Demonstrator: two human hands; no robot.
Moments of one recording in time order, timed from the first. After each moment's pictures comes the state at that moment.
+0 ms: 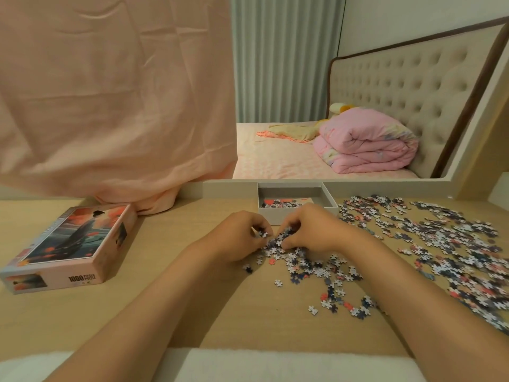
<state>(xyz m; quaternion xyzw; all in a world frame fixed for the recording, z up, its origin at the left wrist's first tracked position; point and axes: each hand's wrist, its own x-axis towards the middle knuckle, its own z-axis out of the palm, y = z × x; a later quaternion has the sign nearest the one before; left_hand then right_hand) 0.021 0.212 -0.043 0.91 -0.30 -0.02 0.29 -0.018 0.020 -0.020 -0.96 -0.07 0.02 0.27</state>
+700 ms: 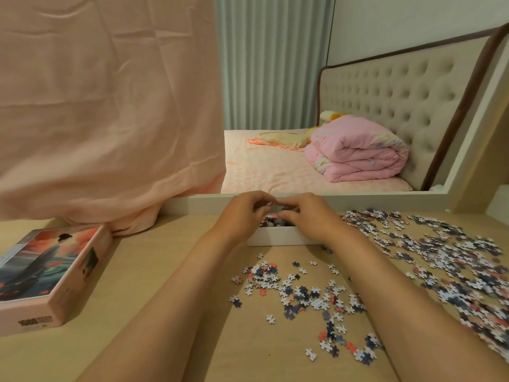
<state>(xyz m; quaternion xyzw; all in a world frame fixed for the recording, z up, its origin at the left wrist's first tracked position) 0.095 0.162 -0.029 0.86 -0.31 0.11 0.39 0.043 -0.006 -0.015 -0.94 -0.04 -0.11 0.33</state>
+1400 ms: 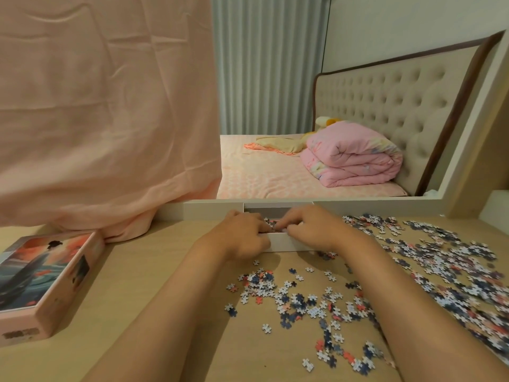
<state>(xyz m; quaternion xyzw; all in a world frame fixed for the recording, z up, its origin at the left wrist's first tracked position) 0.085 0.167 -0.023 0.93 -0.36 -0.02 0.10 0.027 -0.017 -0.002 -0.97 -0.04 0.00 0.25</state>
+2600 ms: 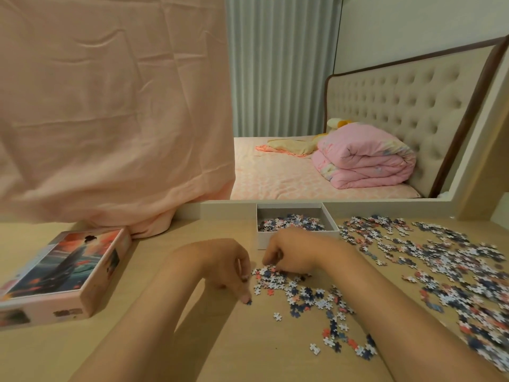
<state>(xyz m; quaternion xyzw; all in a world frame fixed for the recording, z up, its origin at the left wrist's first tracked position) 0.032 0.228 -0.005 0.94 -0.26 -0.21 0.07 0.009 0.037 -0.009 -0.97 -0.15 0.11 0.13</state>
